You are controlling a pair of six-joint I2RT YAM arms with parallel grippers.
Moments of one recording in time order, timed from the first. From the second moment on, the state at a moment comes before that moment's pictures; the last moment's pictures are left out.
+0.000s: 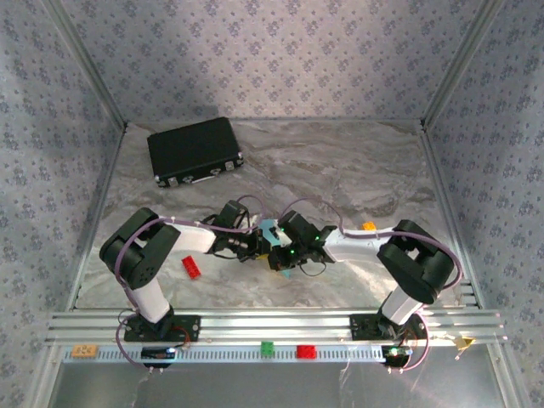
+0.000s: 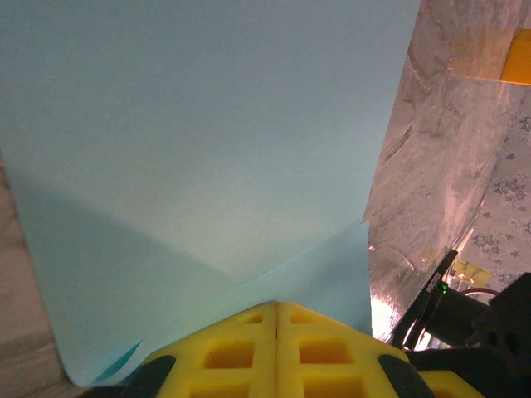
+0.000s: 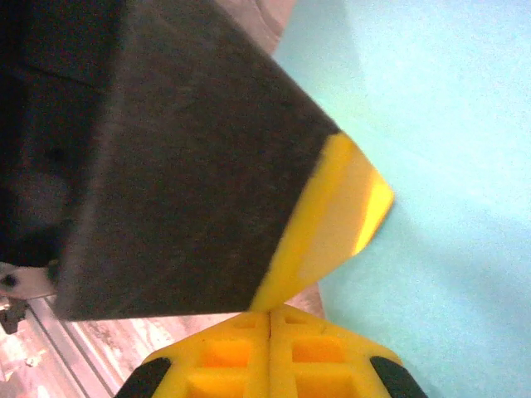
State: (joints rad) left arm -0.67 1.72 0.66 0.12 0.65 -0.93; right arm 0.88 1.62 0.74 -0.12 -0.39 0.61
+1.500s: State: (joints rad) left arm -0.67 1.74 0.68 0.12 0.67 -0.93; right arm 0.87 1.37 0.42 0.03 -0.38 0.72
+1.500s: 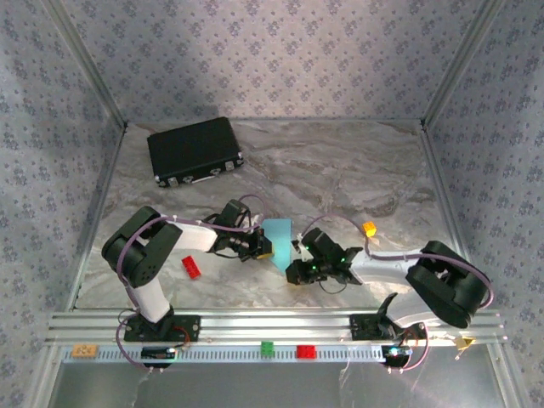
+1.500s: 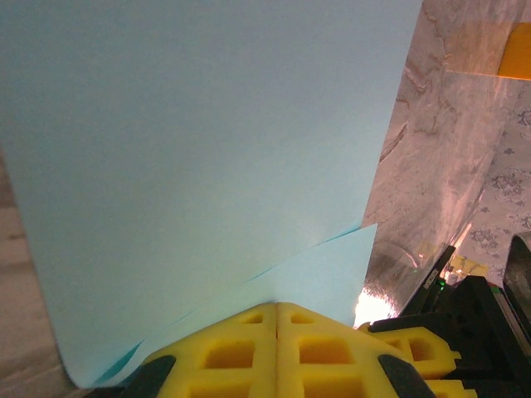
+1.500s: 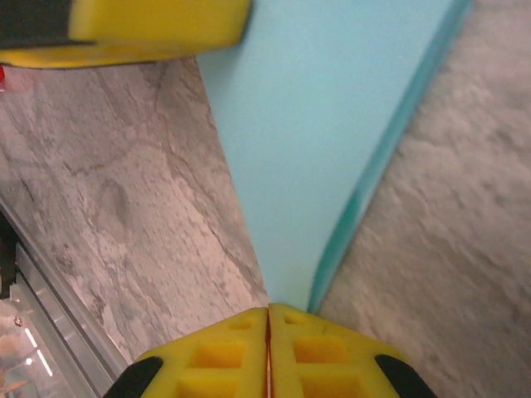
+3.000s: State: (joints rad) left arm -0.69 1.63 0.71 -0.01 0.58 -0.90; right arm 0.82 1.54 0.57 0.02 -0.39 0.78
